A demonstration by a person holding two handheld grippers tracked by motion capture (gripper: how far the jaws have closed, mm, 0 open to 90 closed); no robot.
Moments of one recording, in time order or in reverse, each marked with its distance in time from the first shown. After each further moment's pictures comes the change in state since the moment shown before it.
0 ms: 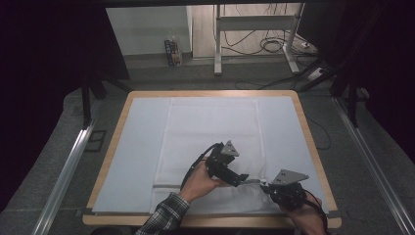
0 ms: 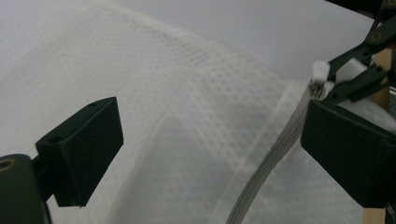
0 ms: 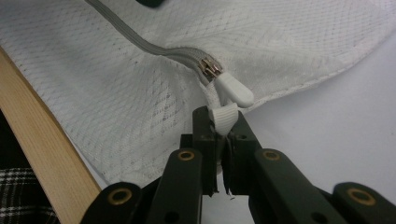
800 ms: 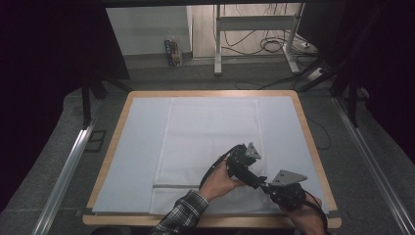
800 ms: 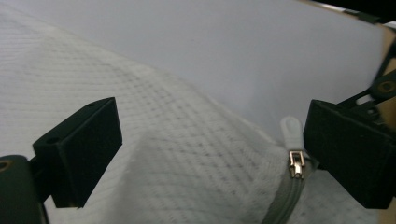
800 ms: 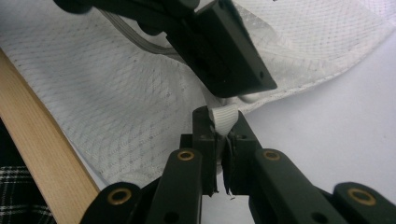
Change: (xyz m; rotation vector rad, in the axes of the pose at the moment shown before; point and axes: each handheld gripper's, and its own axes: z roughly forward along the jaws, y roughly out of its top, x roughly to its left) left arm -0.021 0.028 0.037 0.019 0.015 0.047; right arm 0.003 0.002 -0.001 0.008 -0.024 -0.019
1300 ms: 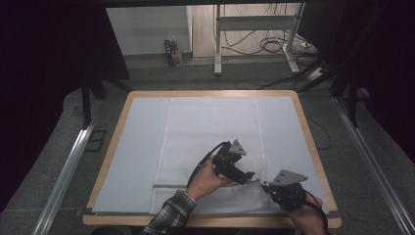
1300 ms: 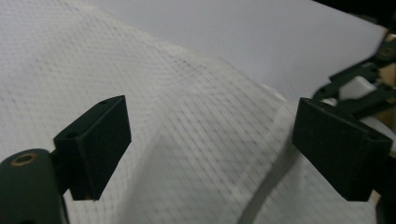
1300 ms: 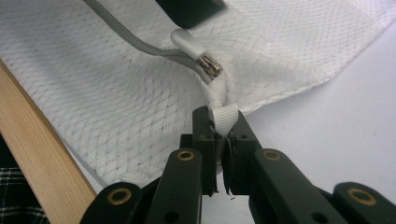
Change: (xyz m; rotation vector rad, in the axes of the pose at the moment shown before) left arm 0.020 -0.024 -0.033 -0.018 -0.023 -0.061; right arm 0.000 0.000 -0.001 0.000 -0.017 -0.003
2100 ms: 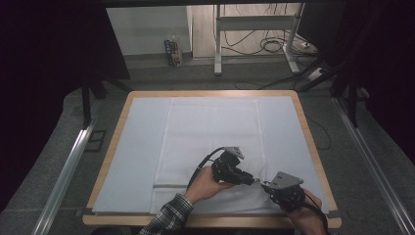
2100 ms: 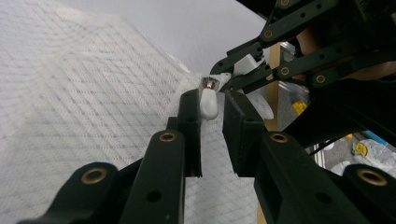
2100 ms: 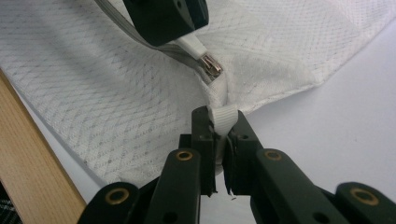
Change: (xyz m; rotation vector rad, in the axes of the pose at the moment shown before) left arm -0.002 -0.008 0.008 0.039 -0.351 -0.106; right arm 0.004 0.000 0.002 0.018 -0.059 -0.098
